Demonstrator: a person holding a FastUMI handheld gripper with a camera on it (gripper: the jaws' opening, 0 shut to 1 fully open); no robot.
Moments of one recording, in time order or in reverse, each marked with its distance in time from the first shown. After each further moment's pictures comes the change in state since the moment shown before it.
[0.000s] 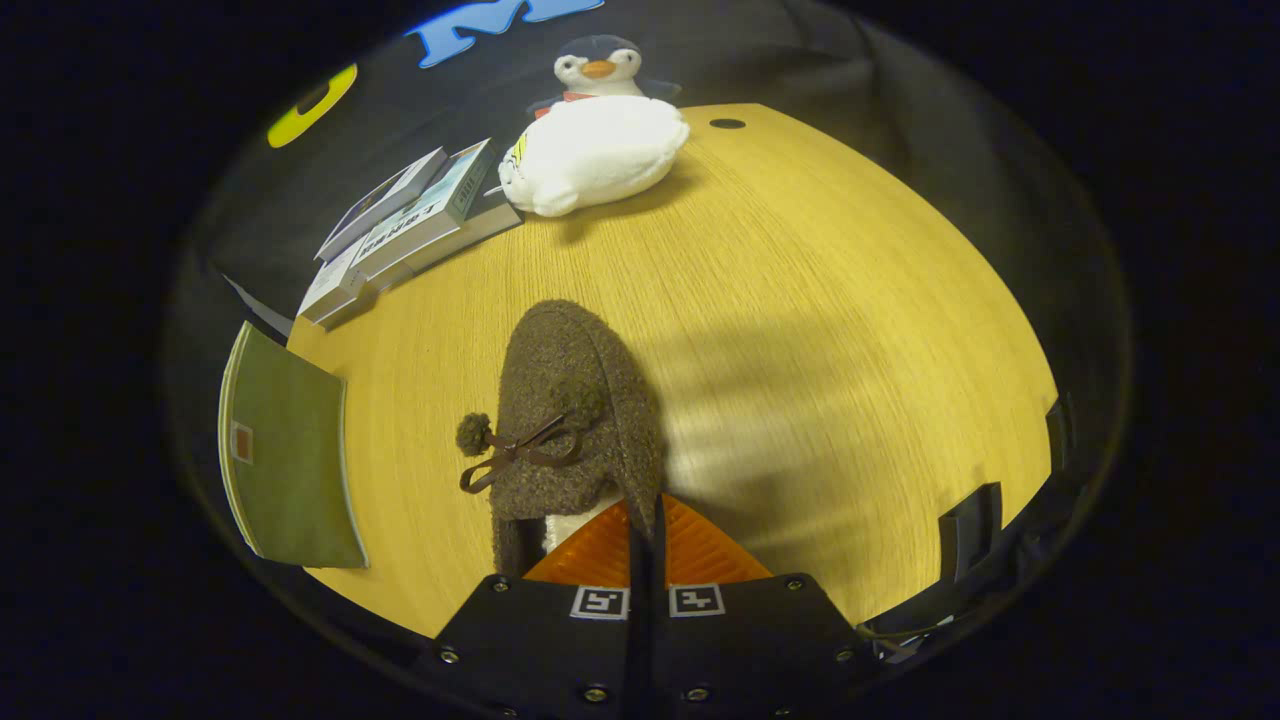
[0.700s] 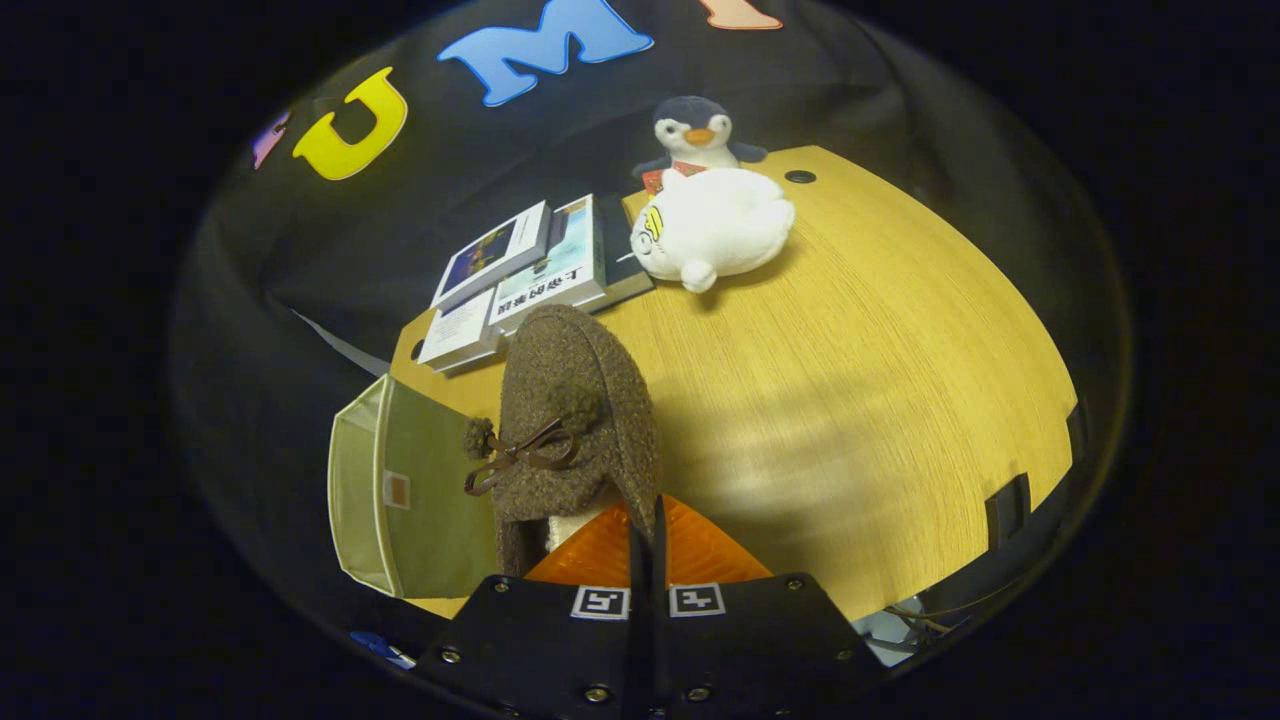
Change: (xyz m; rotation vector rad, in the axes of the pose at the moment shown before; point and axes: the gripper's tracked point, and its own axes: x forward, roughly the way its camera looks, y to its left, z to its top) arm -0.084 0.123 0.040 -0.006 -0.129 0.182
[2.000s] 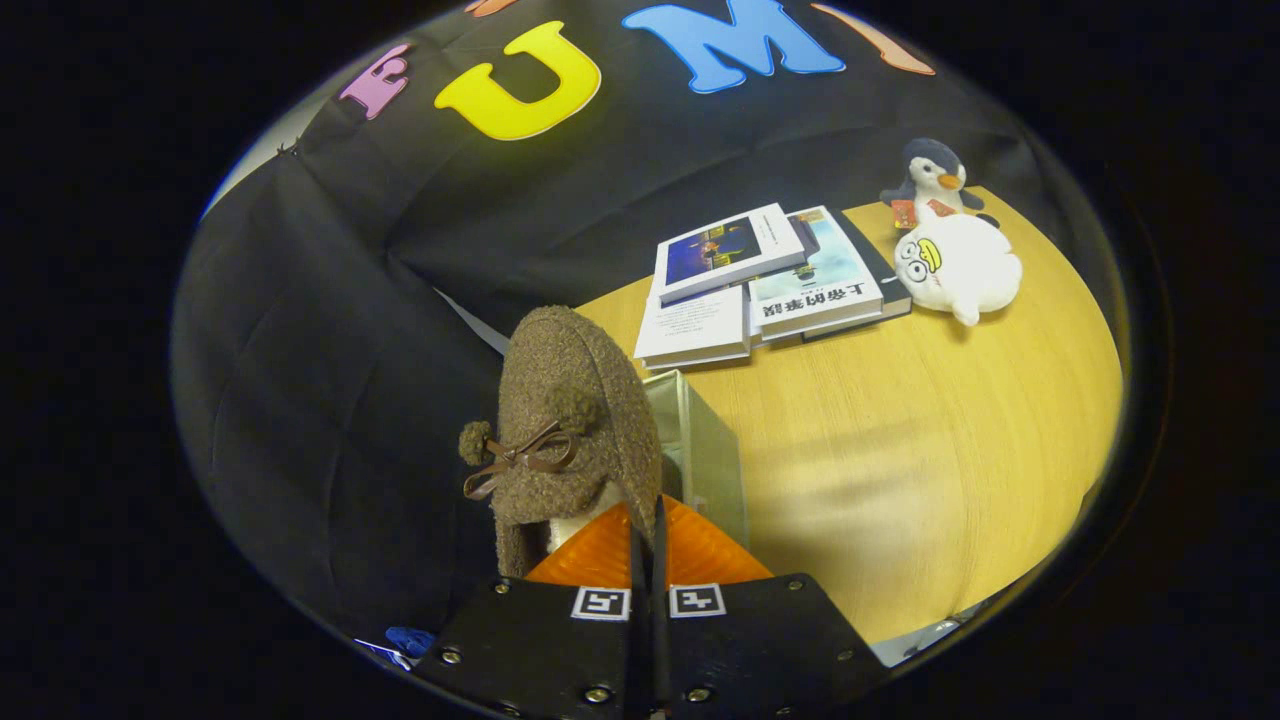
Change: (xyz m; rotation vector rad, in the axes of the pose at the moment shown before) arm 0.011 0.250 -0.023 -0.125 0.009 0.265
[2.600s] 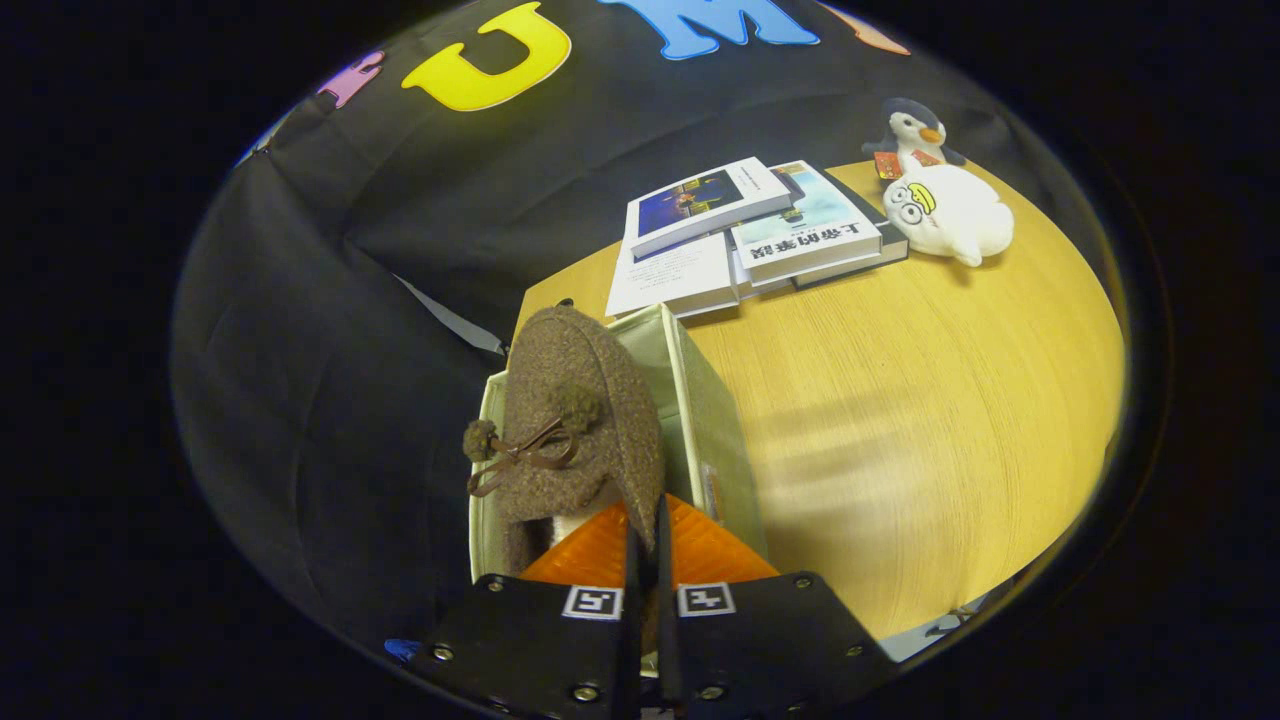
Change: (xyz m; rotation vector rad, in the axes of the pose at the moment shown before) arm 0.049 -0.001 -0.033 0.079 0.000 -0.052
